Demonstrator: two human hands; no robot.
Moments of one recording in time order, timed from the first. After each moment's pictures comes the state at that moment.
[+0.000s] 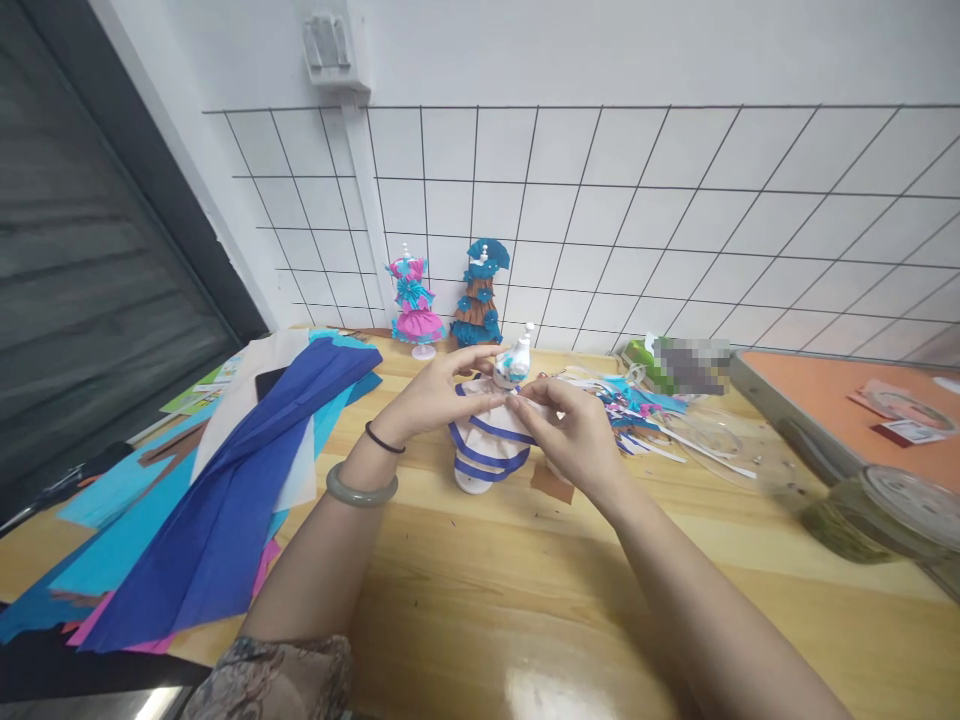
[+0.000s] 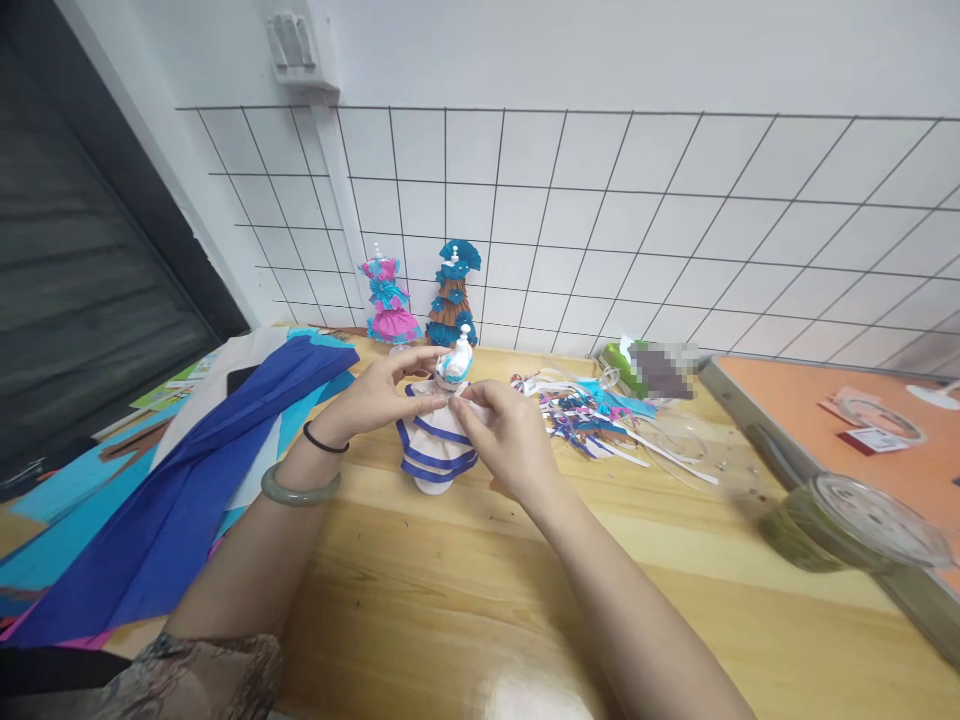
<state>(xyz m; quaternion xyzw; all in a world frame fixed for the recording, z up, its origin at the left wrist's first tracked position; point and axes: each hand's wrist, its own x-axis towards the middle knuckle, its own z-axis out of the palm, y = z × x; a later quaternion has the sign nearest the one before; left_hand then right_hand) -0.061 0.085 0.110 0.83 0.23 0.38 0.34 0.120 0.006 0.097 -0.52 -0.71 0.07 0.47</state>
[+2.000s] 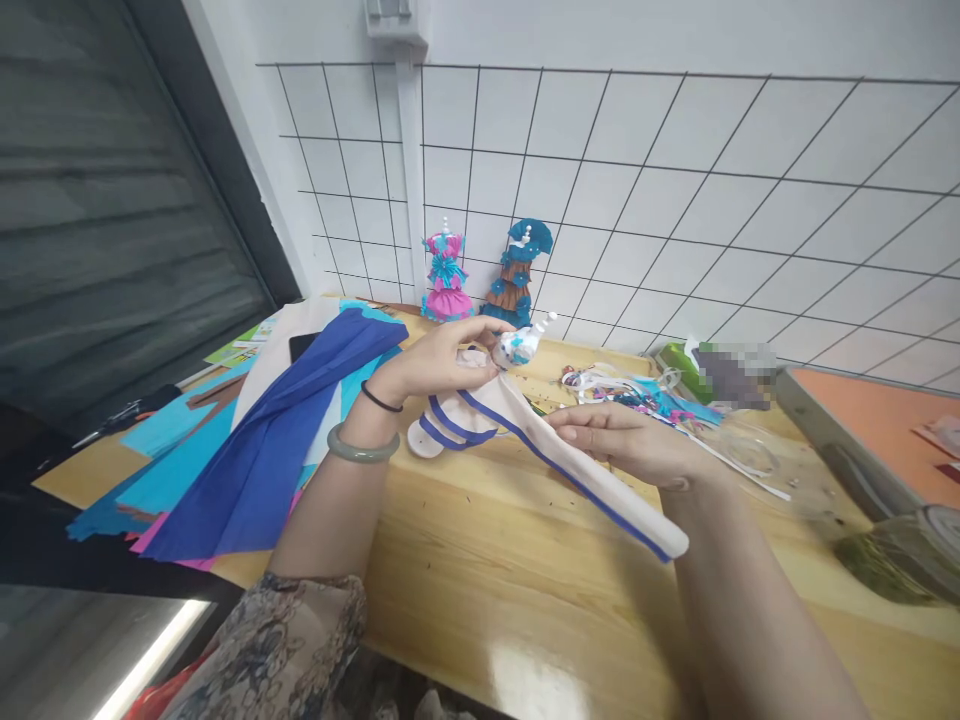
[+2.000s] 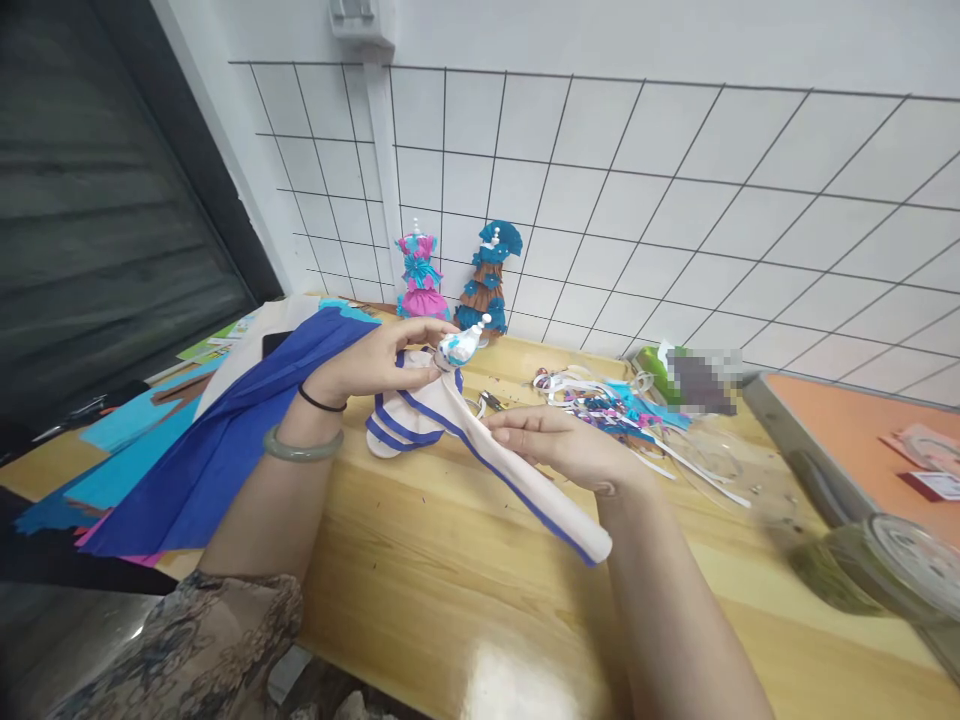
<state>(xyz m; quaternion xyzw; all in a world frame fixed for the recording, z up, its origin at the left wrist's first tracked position) -0.094 0.089 0.126 0.86 0.24 0.35 0.29 0.159 0.006 0.109 -0.43 -0.61 0.62 0.23</state>
